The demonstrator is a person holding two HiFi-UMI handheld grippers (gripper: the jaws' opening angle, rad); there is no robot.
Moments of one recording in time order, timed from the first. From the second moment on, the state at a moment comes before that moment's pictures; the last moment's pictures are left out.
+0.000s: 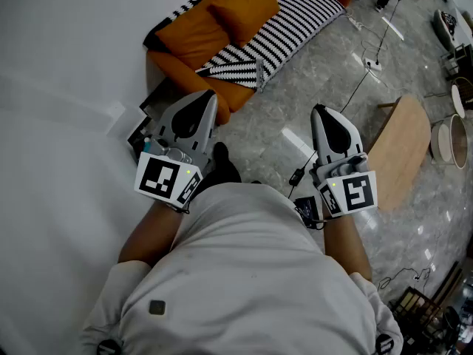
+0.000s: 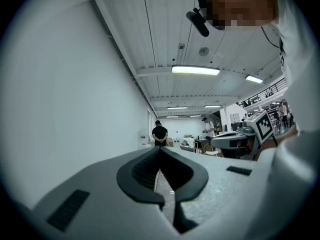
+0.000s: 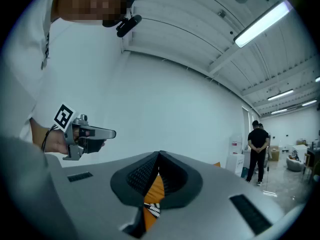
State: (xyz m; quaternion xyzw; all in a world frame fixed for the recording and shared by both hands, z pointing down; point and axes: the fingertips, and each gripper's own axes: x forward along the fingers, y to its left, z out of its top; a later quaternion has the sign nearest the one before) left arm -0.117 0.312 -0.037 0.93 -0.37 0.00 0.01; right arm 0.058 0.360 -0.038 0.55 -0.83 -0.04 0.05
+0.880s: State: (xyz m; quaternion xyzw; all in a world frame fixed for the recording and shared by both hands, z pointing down) left arm -0.150 0.201 0.004 0.93 -0.35 0.02 0.05; right arm 0.019 0.239 0.002 0.53 -0.85 0.01 0.07
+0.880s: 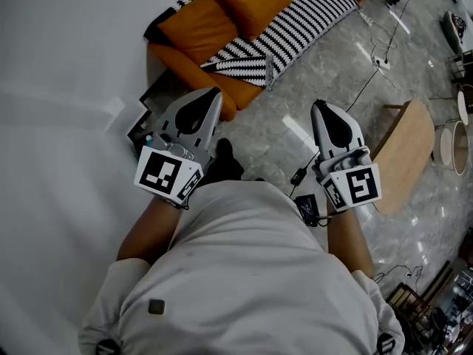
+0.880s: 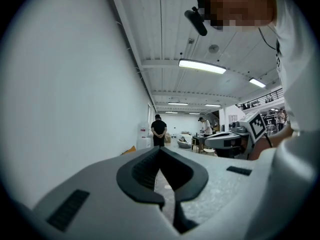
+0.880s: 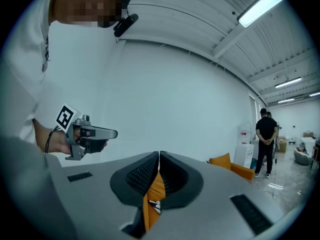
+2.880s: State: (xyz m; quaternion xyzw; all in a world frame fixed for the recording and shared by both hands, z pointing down) left arm -0.036 -0.147 0.514 0.87 -0.32 0.26 0.27; right arm 0.122 -0.190 0.679 0.32 -0.85 0.23 0.34
